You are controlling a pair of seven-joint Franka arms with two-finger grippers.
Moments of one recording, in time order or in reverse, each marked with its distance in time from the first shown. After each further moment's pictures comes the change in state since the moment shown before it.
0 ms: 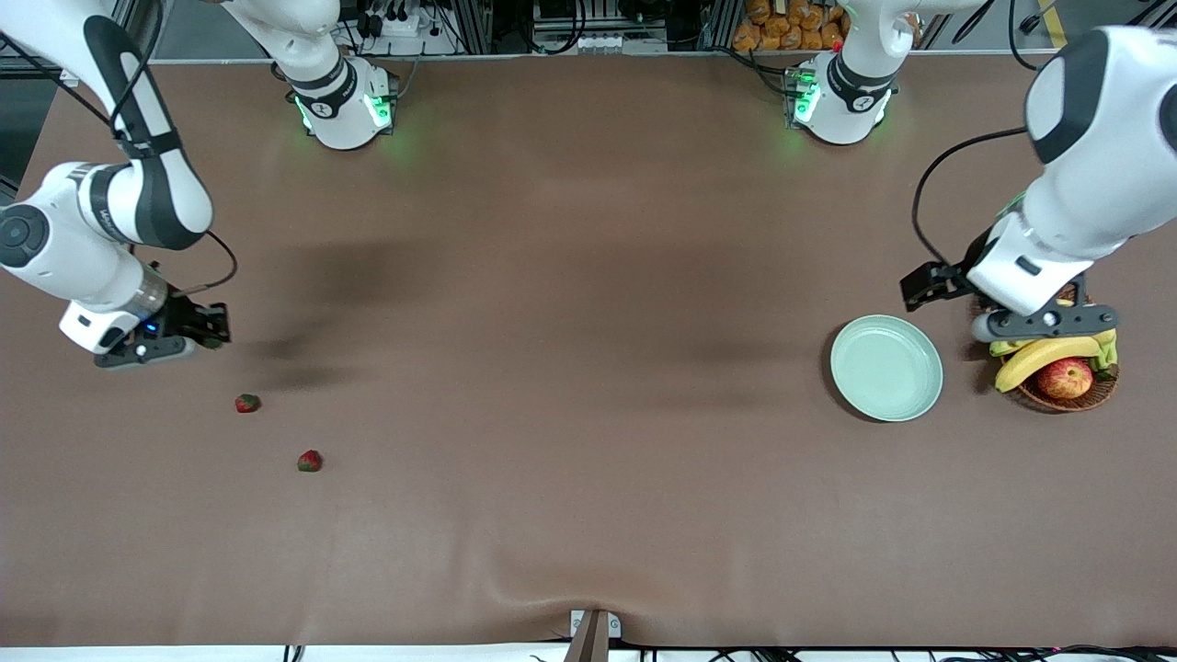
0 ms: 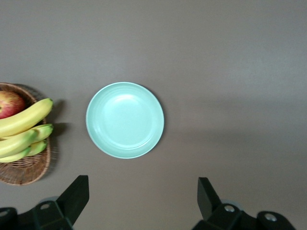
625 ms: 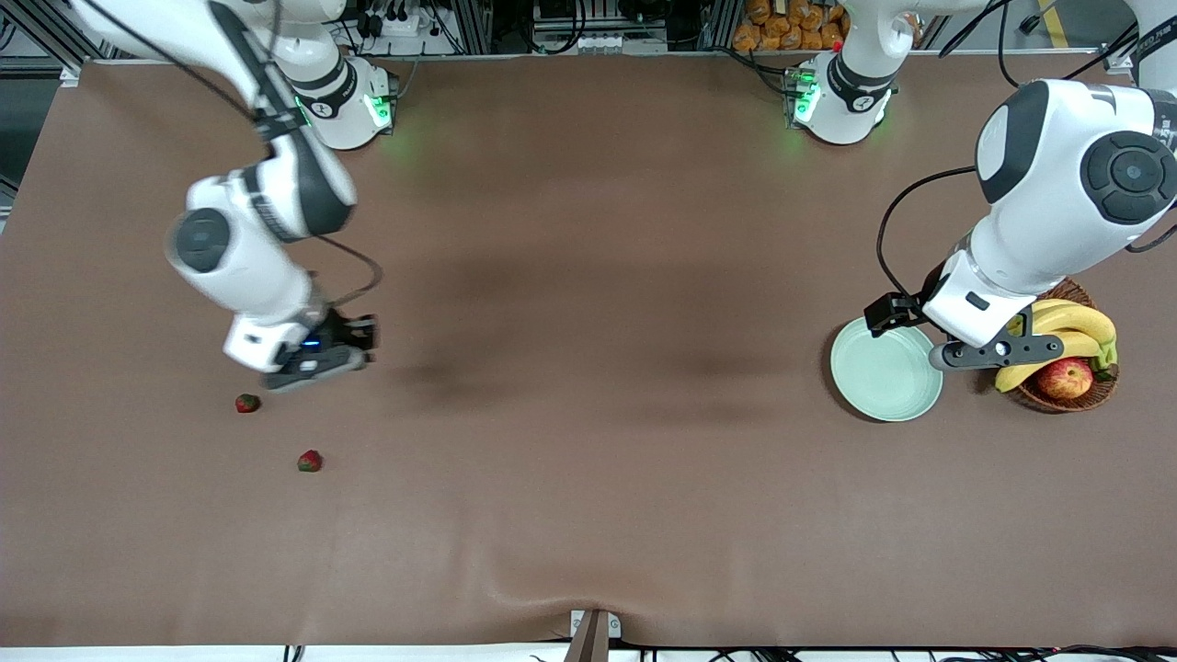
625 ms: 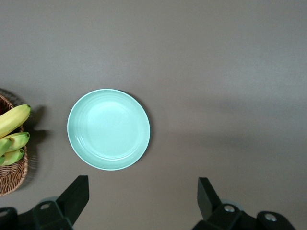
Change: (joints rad) left arm -0.028 0.057 -0.001 0.000 0.000 0.064 -0.045; right arm 0.441 0.086 0.018 0.168 0.024 -0.012 0.303
